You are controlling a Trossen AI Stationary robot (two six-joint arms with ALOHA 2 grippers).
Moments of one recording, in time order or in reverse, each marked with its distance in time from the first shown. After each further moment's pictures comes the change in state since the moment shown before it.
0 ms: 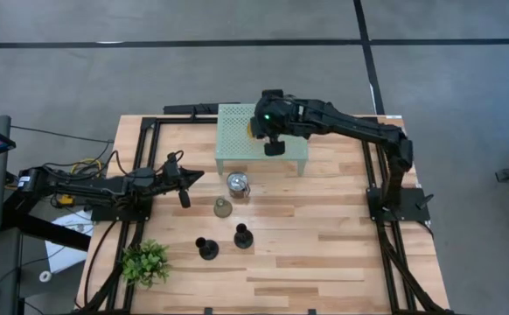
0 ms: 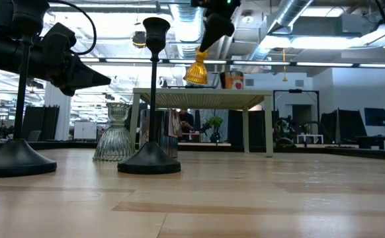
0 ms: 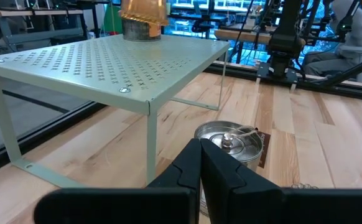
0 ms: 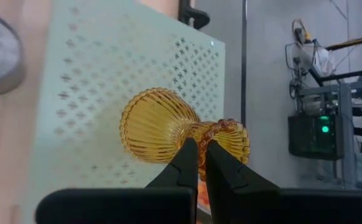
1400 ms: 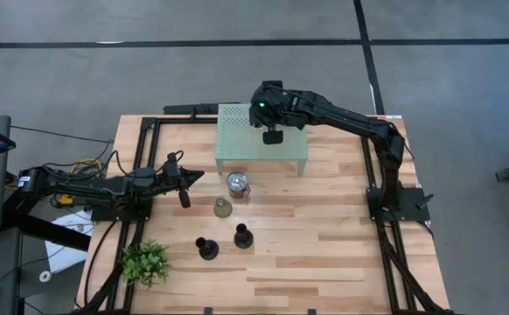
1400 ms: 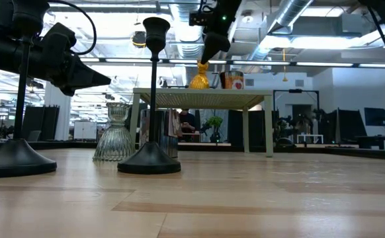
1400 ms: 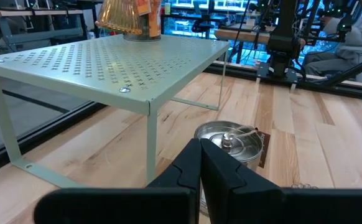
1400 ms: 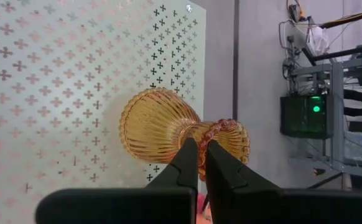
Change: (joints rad) left arm 0.000 0.000 0.000 0.000 0.000 0.000; right arm -0.089 0.065 0.036 0.015 0.024 -0.045
